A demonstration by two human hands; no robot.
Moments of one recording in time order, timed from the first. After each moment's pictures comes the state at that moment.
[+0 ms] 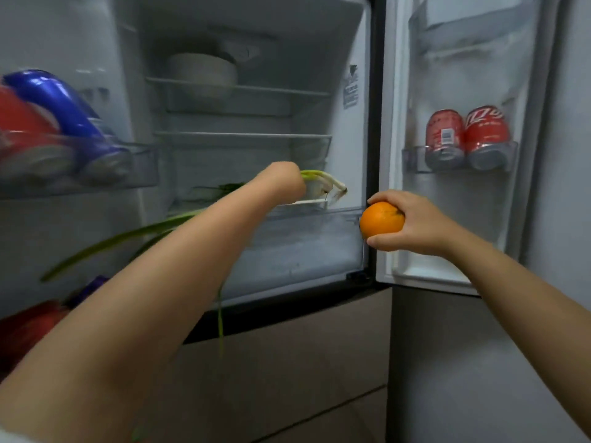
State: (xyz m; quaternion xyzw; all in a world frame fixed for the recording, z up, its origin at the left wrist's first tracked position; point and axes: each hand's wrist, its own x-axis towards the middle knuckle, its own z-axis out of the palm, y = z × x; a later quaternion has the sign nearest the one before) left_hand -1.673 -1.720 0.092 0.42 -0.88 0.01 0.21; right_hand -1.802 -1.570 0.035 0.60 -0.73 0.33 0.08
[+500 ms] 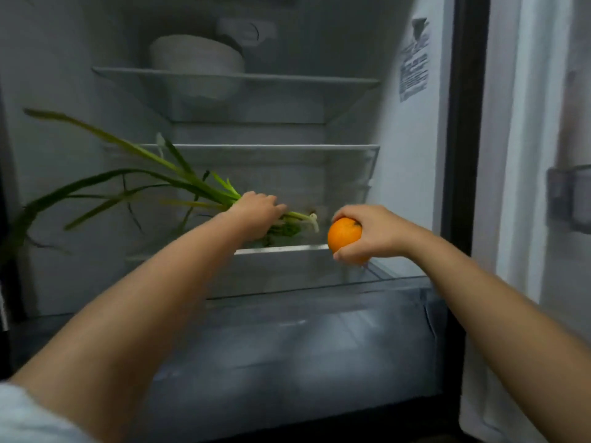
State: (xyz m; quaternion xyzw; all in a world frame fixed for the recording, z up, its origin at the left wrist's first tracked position) left_hand -1.788 -1.982 0.088 0.40 -0.85 0.34 0.06; right_hand -1.943 -1.842 0.074 0.71 -0.66 0.24 0.05
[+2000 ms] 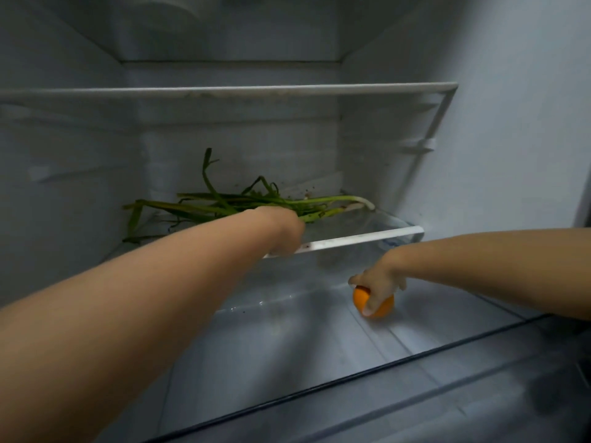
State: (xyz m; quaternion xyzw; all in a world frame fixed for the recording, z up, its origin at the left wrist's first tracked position) left_hand -1.815 -2.088 0.055 0.40 -0.88 0.24 -0.10; right_hand -1.977 -2.034 -0.015 0.57 -0.77 -0.24 -0.17
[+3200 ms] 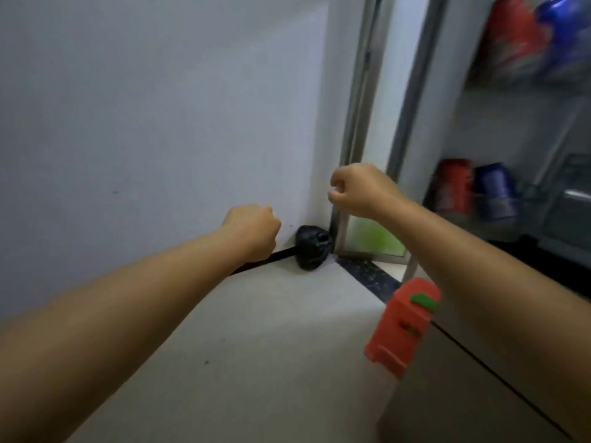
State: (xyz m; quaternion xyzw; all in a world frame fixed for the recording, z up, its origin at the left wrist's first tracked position) left_hand -1.346 -1.378 -0.081 0.87 -0.47 0.11 -0.12; right_hand -1.442 -1.516 -0.036 0.96 -0.22 0.19 -0.01
